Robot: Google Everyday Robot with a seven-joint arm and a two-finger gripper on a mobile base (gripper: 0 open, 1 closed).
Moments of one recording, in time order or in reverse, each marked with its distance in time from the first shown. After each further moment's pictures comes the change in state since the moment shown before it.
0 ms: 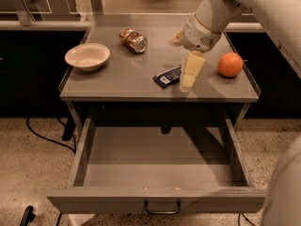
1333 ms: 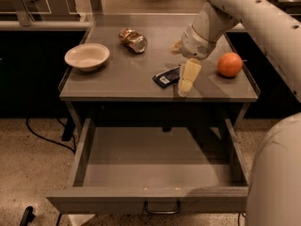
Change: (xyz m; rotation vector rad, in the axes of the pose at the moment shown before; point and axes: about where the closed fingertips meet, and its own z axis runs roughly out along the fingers) arm 0.018 -0.014 0.037 -0.040 -0.025 0.013
